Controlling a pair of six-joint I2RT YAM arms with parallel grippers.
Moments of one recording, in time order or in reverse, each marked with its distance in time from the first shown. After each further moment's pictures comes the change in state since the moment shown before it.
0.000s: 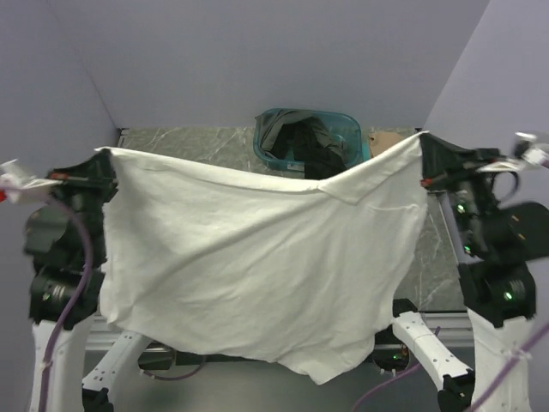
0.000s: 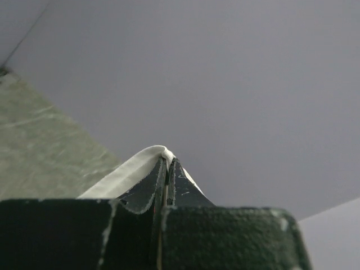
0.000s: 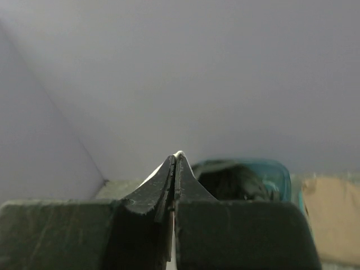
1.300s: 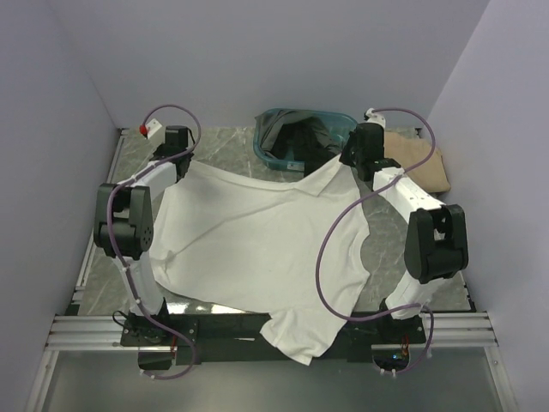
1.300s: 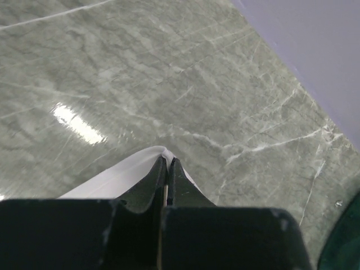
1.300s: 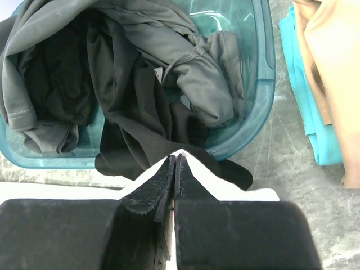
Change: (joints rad) left arm 0.071 1.284 -0.004 0.421 -0.058 0.041; right arm 0.001 0.974 -0.285 0.374 0.148 0.077
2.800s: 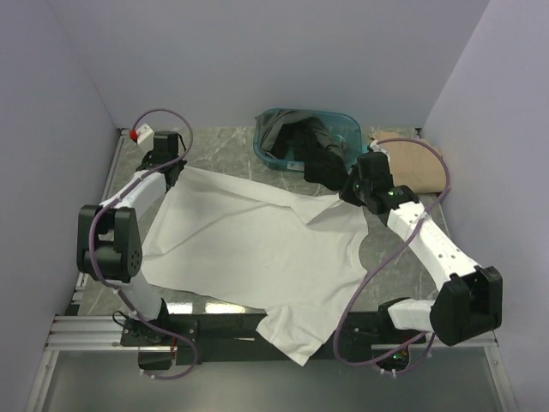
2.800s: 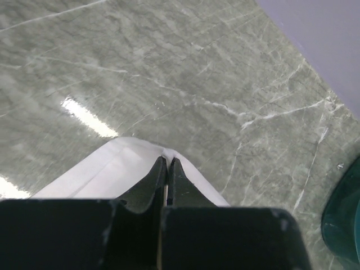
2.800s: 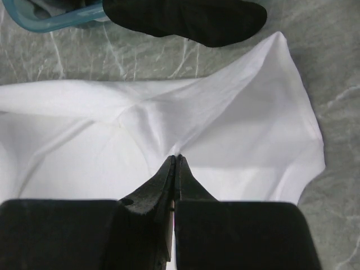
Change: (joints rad) left arm 0.019 -0.180 -0.115 -0.090 0.054 0.045; right arm 0.110 -0.407 -0.221 -0.406 -0.043 0.185
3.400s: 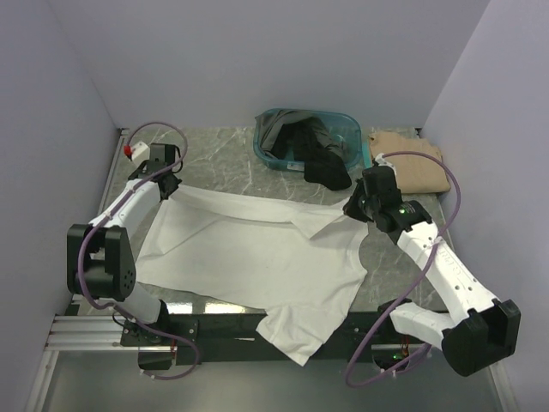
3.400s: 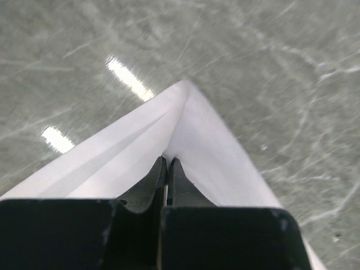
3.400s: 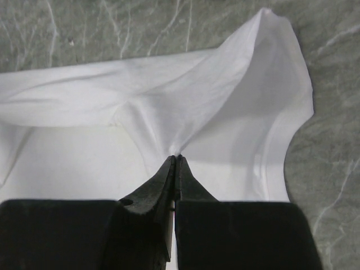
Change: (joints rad) left arm 0.001 -0.162 -0.087 -0.293 -0.033 -0.047; right arm 0.050 -0.193 -0.059 -0.156 0.013 0.026
